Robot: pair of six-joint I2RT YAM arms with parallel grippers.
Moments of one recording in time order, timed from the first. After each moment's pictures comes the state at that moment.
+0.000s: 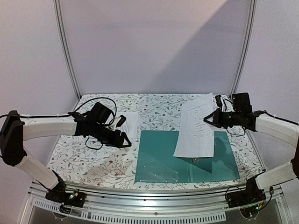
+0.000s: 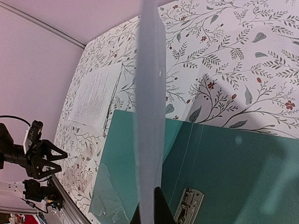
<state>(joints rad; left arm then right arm) -0.66 1.47 0.87 -0.37 0.34 -0.39 0.26 1.29 0.80 -0.16 -0.51 0.51</state>
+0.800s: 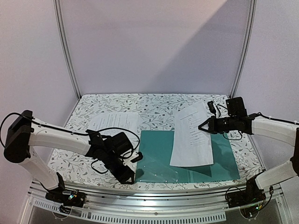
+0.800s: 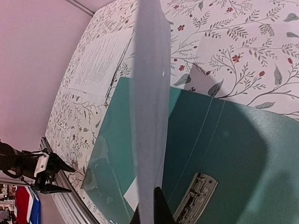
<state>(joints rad) -1.05 1.56 0.82 -0.55 0.25 -0.28 0.34 1.32 0.76 -0.16 -0.55 0.42</state>
